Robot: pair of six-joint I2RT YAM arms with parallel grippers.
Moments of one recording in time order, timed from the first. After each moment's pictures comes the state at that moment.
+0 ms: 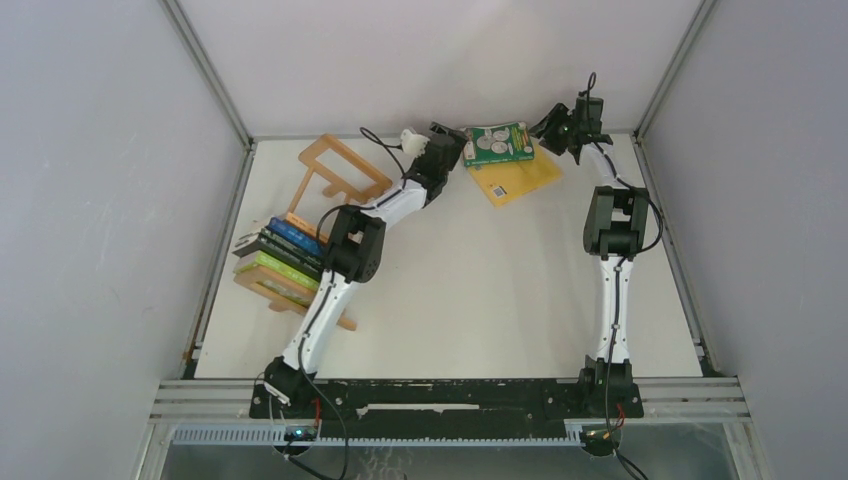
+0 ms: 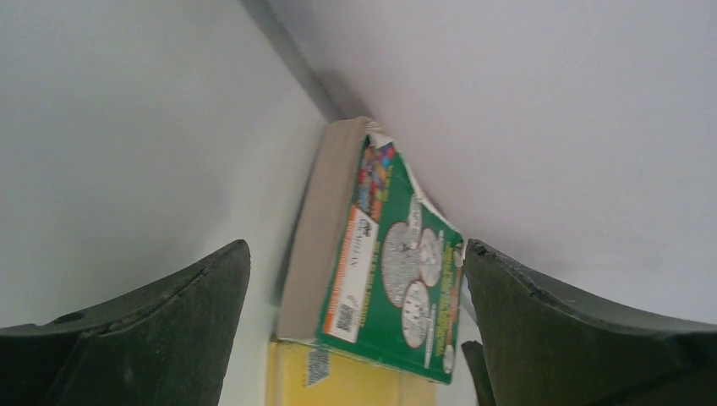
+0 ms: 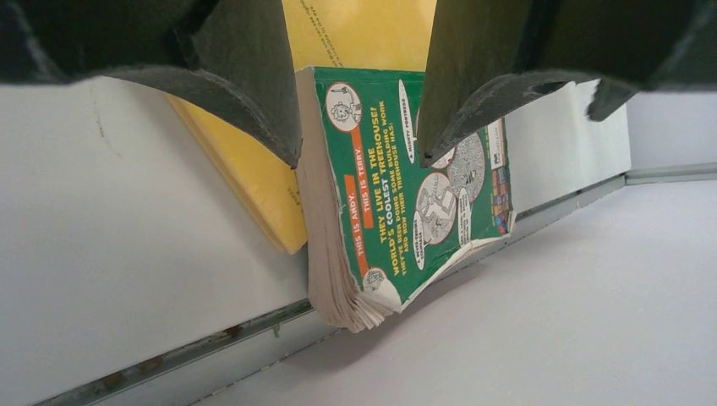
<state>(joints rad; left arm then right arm) -0.54 2.71 2.30 0.08 -0.44 -1.31 -0.07 2.60 2.29 -0.26 -0.36 0.64</state>
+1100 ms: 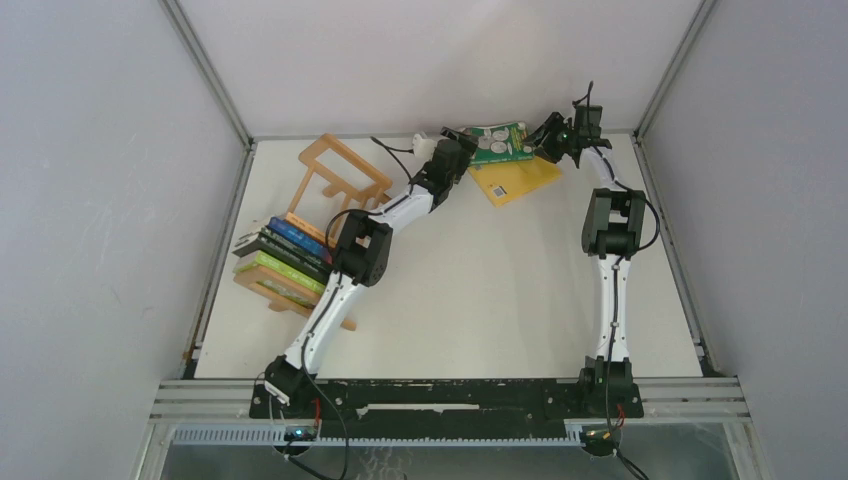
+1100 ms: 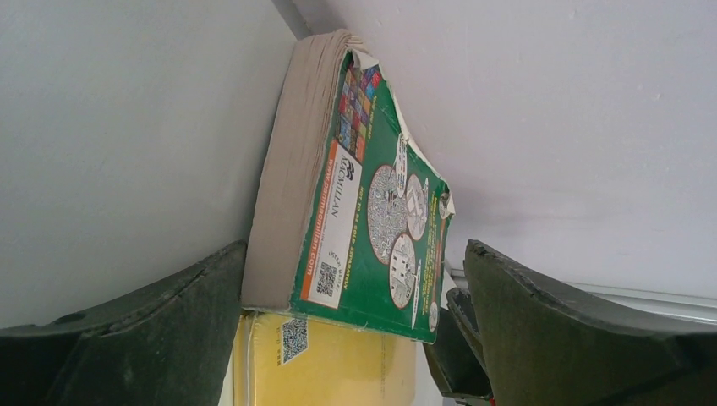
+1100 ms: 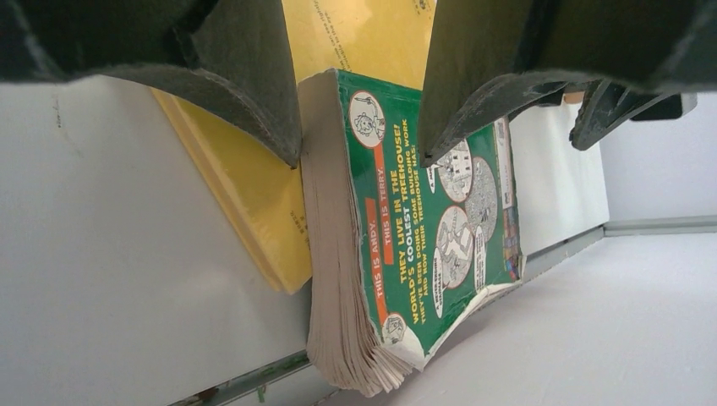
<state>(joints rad) -0.56 2.82 2.41 0.10 -0.33 -1.37 -0.07 2.69 2.36 -0.31 -0.51 0.64</state>
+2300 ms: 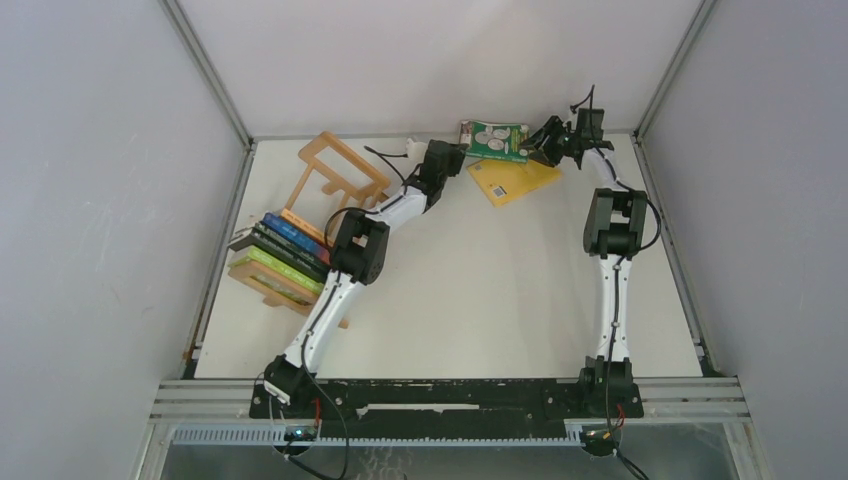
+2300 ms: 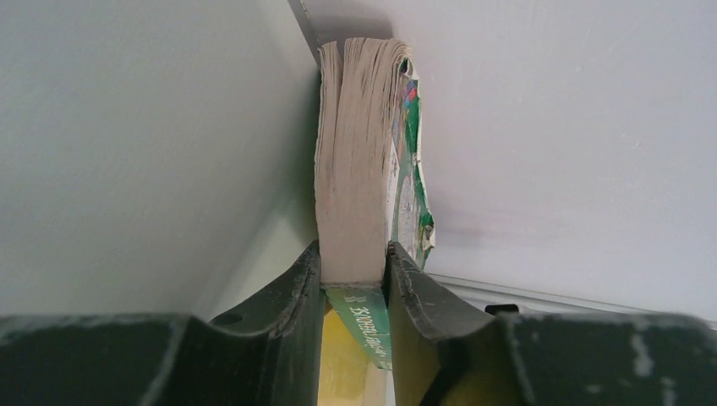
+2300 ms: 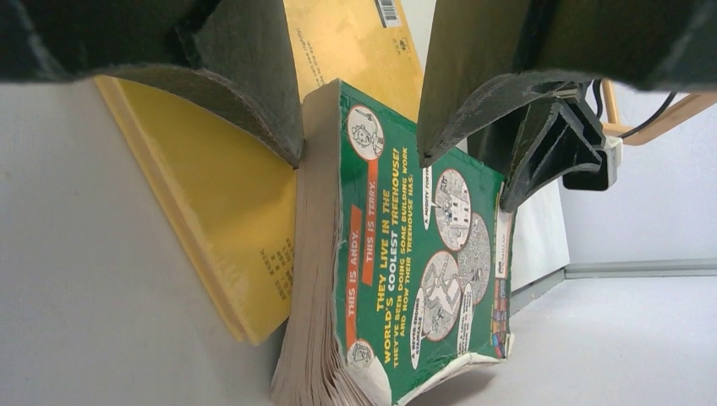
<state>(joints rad) -0.52 2.86 2.41 0.17 -0.24 -1.49 -0.08 2.70 2.36 -0.34 -0.65 0.66</state>
